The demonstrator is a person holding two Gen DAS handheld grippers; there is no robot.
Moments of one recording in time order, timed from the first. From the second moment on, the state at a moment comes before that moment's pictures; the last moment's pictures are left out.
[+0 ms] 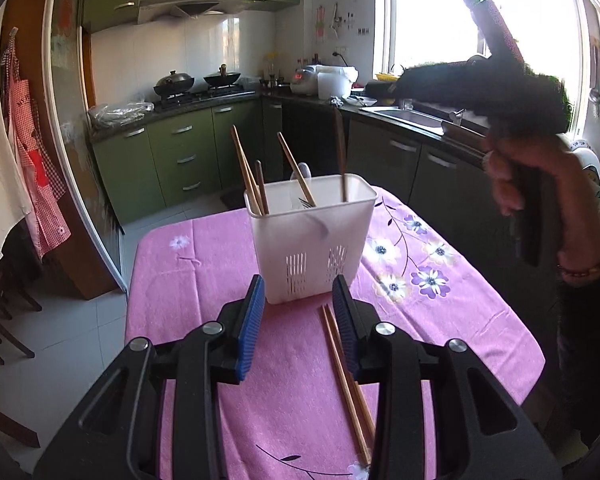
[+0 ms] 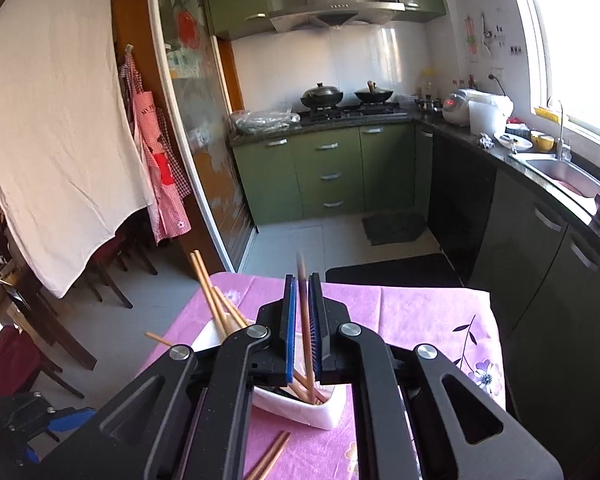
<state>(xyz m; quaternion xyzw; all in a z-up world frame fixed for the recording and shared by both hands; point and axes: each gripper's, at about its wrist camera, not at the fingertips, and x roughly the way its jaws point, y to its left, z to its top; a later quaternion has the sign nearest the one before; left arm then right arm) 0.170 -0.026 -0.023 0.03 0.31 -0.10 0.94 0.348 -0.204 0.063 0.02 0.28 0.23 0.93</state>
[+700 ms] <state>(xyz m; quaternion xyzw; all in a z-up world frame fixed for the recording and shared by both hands) 0.245 -0.076 -0.148 0.01 0.51 -0.13 0.85 0.198 -0.292 -0.096 0.06 0.39 0.21 0.90</state>
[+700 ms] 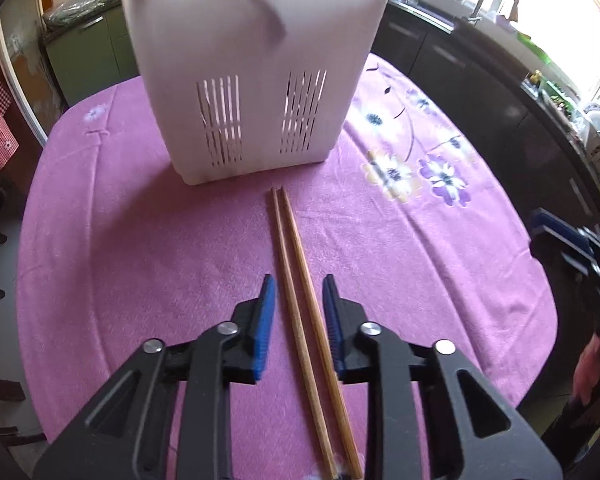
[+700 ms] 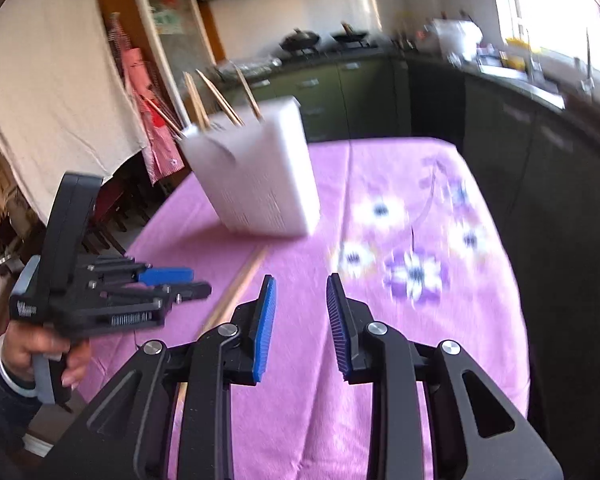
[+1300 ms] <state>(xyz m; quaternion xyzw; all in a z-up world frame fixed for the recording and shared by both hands) 0.280 -0.087 -0.175 0.04 0.56 -0.10 0.82 0.205 -0.305 -0.110 0.09 0.40 0.21 0.89</state>
